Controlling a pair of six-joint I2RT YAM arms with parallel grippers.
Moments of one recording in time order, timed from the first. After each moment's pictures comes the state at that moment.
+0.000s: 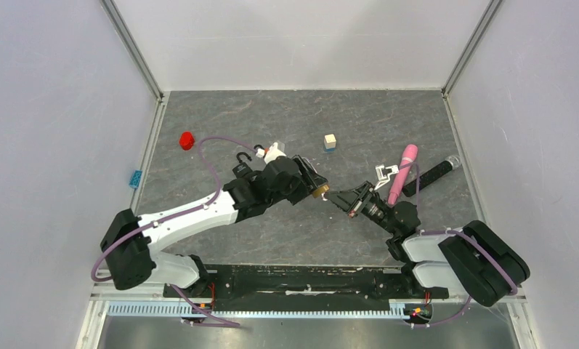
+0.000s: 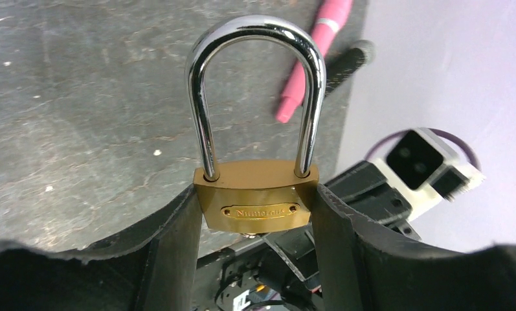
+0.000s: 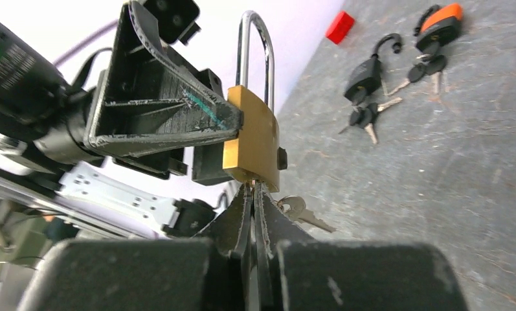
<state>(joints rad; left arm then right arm) -0.98 1.37 1.02 -0.27 -0.21 -1.32 0.53 1.27 0.05 1.39 -0.40 1.02</state>
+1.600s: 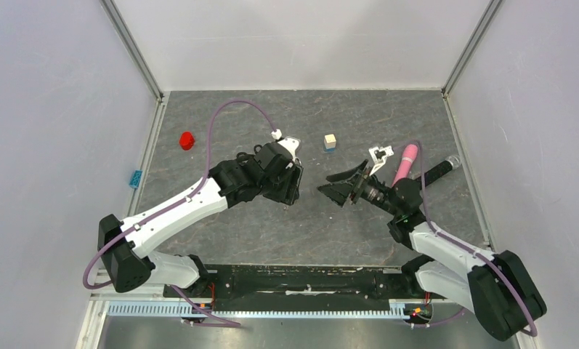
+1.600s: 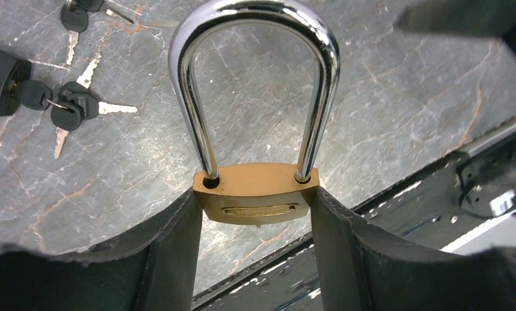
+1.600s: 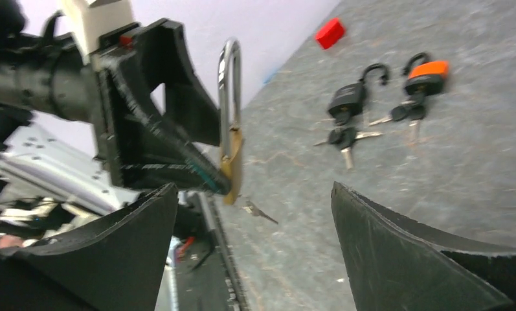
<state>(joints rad) -0.92 1.33 1.24 -0.77 -0.16 -0.48 0.46 1.06 0.25 0.97 -0.58 0.83</state>
